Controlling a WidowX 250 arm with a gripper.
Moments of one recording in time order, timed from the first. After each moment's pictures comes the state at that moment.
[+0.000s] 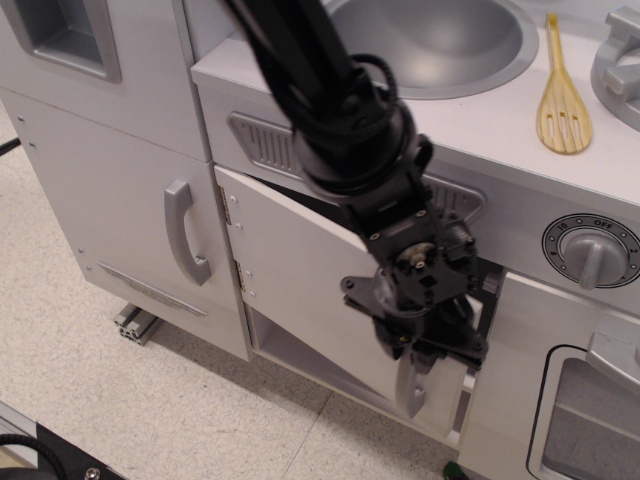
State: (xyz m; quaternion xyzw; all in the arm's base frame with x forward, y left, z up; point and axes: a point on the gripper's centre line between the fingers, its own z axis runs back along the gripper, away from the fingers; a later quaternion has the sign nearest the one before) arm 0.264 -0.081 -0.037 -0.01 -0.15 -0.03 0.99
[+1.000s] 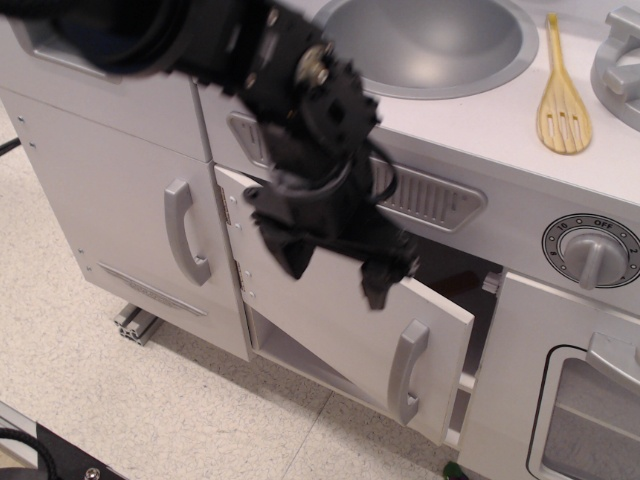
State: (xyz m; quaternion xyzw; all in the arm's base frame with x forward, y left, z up) arm 0.244 -0.037 0.053 -0.02 -0.13 0.02 0.99
